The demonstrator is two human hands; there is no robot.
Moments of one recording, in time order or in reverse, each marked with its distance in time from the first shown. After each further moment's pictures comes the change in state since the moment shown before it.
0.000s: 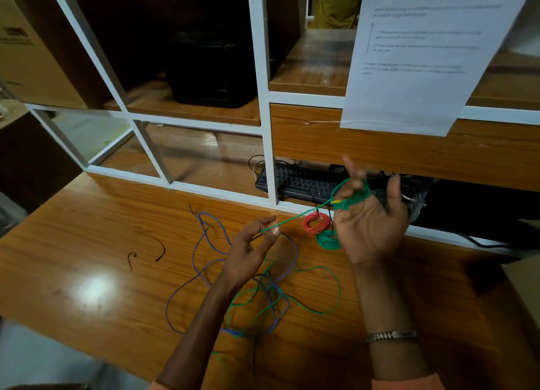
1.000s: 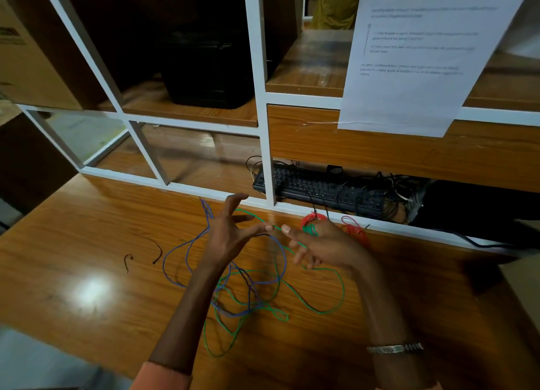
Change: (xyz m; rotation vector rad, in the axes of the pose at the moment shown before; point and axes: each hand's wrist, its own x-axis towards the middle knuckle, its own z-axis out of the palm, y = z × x) left_hand 0.036 0.005 -0.036 0.126 0.087 -0.071; right_hand -0.005 0.033 -0.007 -1.733 0.313 0.715
